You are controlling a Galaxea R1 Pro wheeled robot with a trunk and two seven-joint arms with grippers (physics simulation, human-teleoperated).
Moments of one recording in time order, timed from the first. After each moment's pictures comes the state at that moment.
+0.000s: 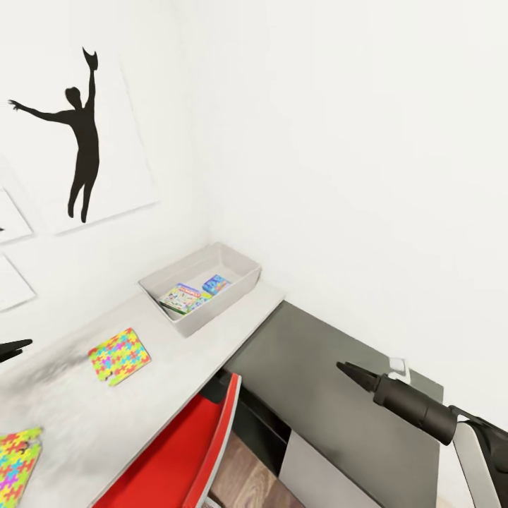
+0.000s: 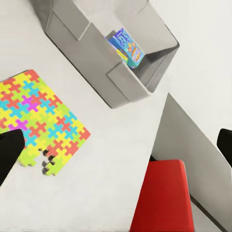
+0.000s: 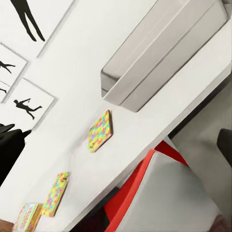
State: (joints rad) left arm -0.66 0.69 0.77 -0.76 -0.28 0.75 -1.56; right arm -0.19 -0.11 -0.35 -1.59 -0.44 0.83 0.99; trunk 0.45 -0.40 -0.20
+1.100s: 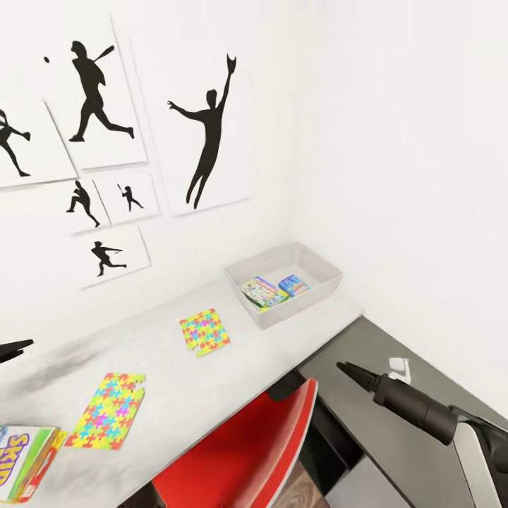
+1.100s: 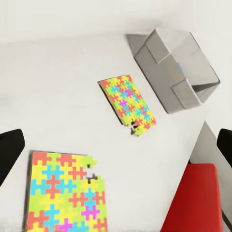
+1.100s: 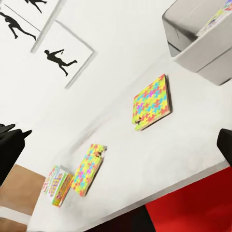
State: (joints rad) left arm -0.66 0.69 0.77 -0.76 -0.28 0.74 -1.56; right arm -0.19 -0.11 -0.36 -1.59 -0.44 0.83 0.99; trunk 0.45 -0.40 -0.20
